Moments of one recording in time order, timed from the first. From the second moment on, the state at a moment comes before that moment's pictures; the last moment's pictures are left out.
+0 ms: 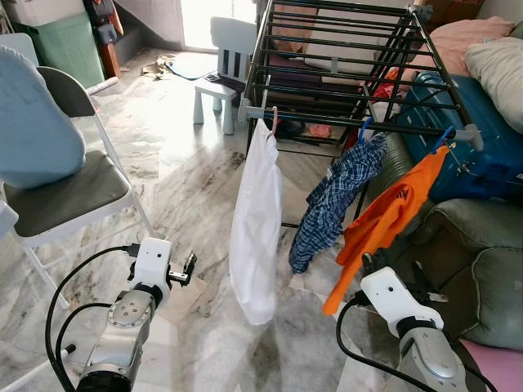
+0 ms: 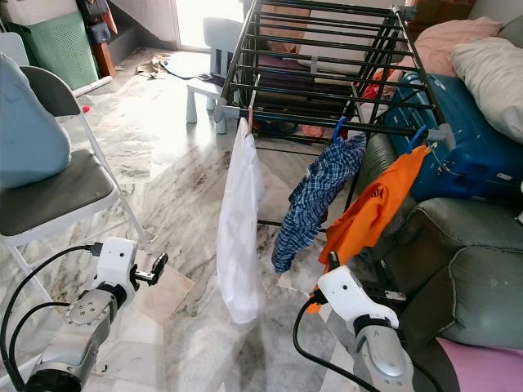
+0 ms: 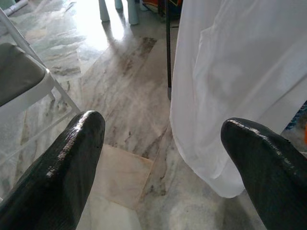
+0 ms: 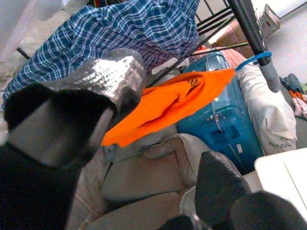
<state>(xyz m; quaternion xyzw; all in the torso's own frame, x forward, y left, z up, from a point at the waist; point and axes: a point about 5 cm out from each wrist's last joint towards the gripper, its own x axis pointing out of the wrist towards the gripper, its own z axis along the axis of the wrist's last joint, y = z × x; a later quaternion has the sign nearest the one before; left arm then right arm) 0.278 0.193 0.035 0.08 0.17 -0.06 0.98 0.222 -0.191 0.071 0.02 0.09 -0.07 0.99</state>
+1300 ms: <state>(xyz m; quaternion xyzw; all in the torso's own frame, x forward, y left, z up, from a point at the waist) 0.353 0.094 0.092 0.03 0.07 -0.24 0.97 0.220 -0.239 0.115 0.01 0.03 -0.29 0.96</state>
